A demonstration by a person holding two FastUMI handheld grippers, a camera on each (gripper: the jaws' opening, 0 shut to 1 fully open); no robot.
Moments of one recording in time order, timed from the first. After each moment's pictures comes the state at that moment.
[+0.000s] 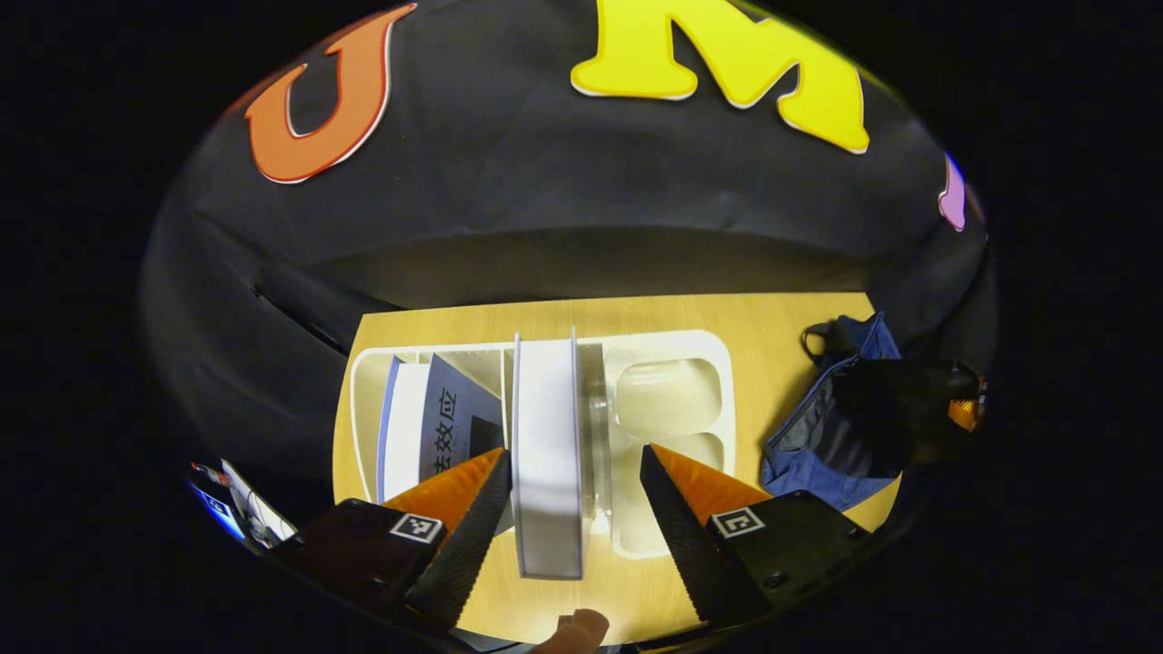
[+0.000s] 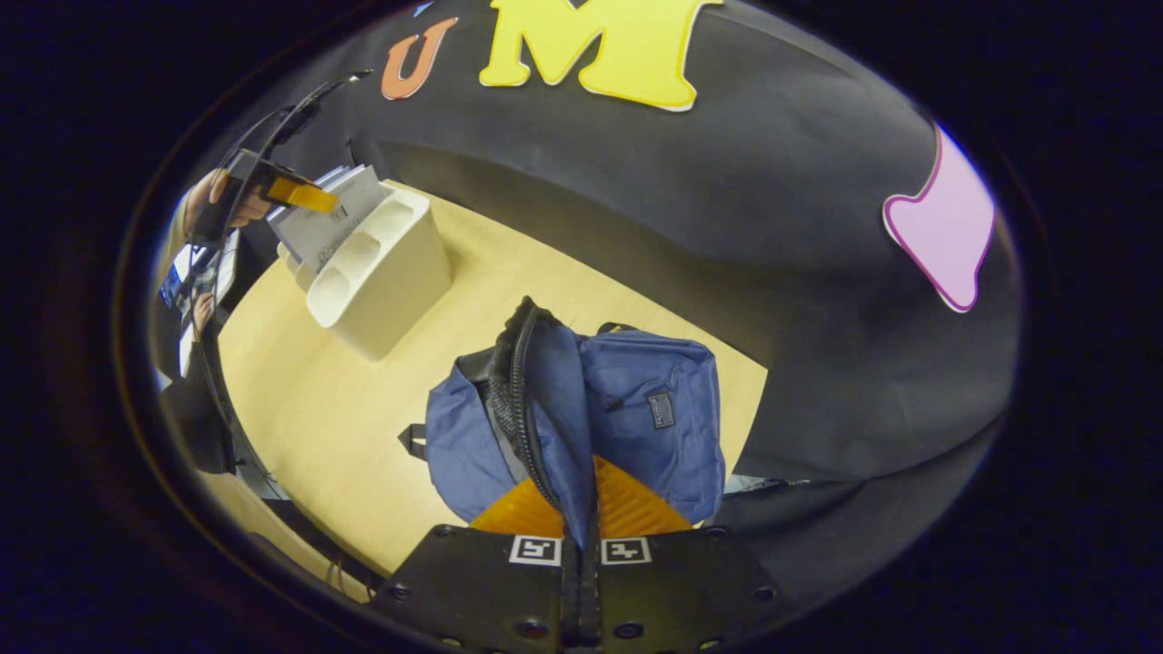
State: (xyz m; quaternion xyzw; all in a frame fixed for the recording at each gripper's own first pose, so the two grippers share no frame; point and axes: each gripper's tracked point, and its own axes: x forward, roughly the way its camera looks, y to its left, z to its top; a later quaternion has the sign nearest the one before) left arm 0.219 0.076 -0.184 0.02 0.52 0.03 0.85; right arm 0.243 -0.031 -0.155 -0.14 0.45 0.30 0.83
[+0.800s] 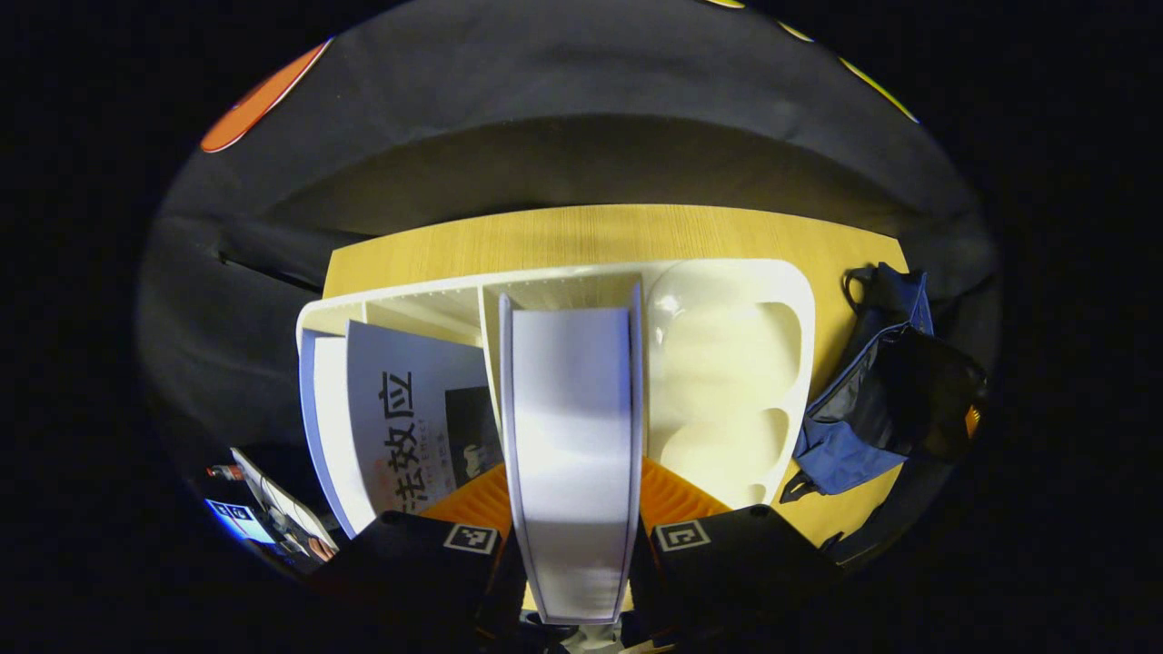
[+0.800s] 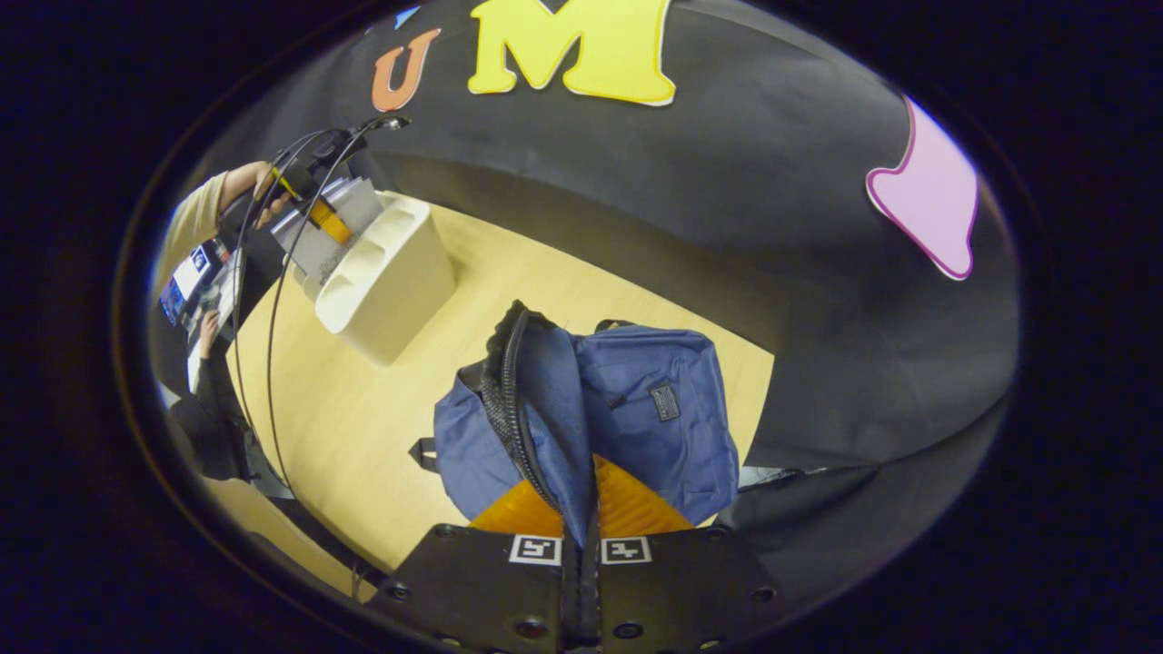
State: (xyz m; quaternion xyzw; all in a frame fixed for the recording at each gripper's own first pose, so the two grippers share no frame) left arm 0.204 0.081 -0.235 -0.01 0.65 0.02 0.76; right arm 0.250 -0.028 -0.151 -0.10 0.45 0.29 0.84
